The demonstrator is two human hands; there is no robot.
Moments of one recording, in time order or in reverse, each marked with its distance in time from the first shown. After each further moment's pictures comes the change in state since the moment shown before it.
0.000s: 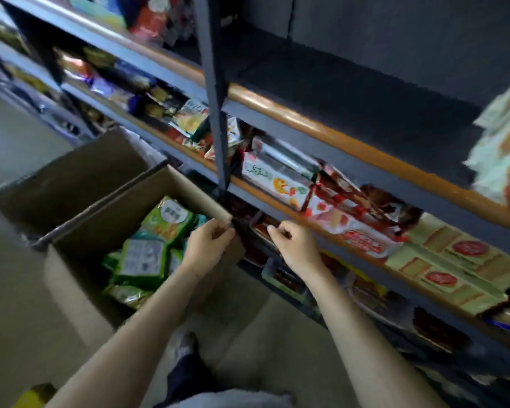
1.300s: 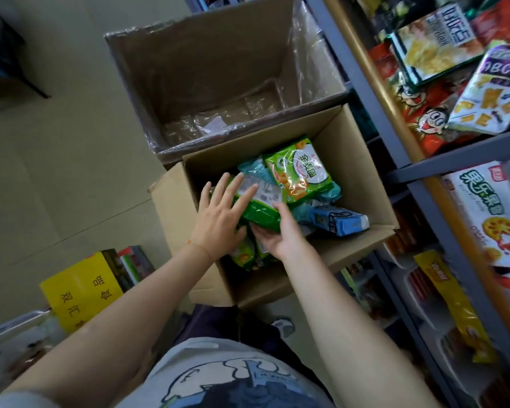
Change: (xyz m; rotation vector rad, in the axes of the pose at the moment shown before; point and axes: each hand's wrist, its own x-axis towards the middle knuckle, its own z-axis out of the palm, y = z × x) left_hand 0.041 -0.306 -0.181 0.714 0.073 0.042; right_hand 0.105 -0.082 0.411 0.804 -0.252 1.112
